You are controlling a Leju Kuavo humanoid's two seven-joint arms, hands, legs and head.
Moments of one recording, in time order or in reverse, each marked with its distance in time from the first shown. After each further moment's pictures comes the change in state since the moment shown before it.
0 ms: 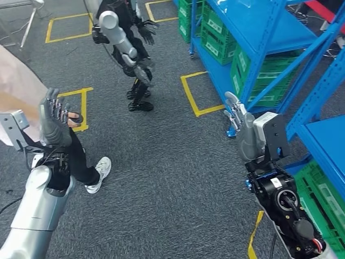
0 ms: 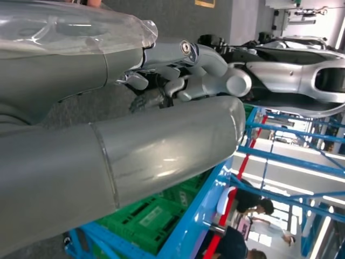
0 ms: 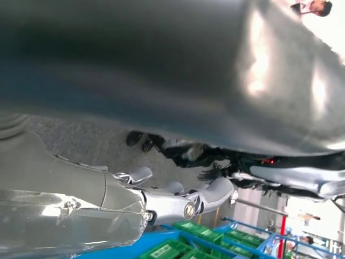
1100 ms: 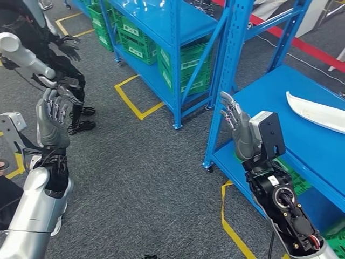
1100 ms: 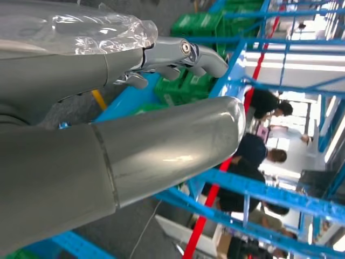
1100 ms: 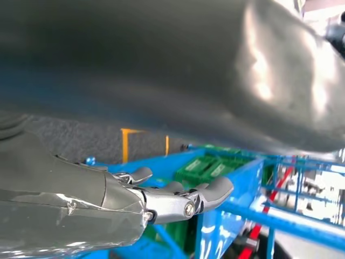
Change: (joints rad) left arm -0.001 0.002 0.000 0.001 -0.004 -0.010 -0.012; right arm -0.013 0.001 0.008 0.011 -0.010 0.014 -0.001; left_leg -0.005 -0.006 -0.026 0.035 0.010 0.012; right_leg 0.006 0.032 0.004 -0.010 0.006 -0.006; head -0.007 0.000
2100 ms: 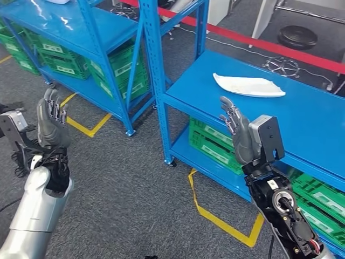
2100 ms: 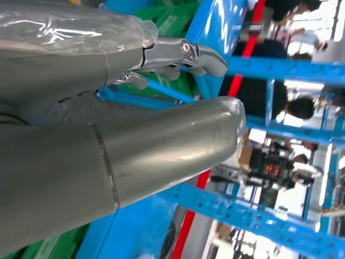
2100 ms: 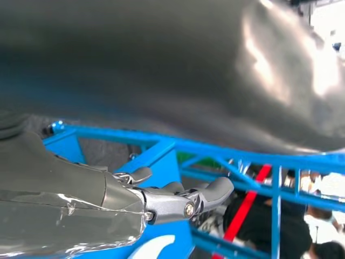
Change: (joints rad) left arm 0.001 -0.003 0.000 0.004 0.005 0.002 0.000; right arm 0.026 0.000 0.004 -0.005 -0.006 -0.015 0.002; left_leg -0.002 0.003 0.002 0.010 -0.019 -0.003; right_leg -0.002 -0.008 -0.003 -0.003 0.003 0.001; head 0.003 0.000
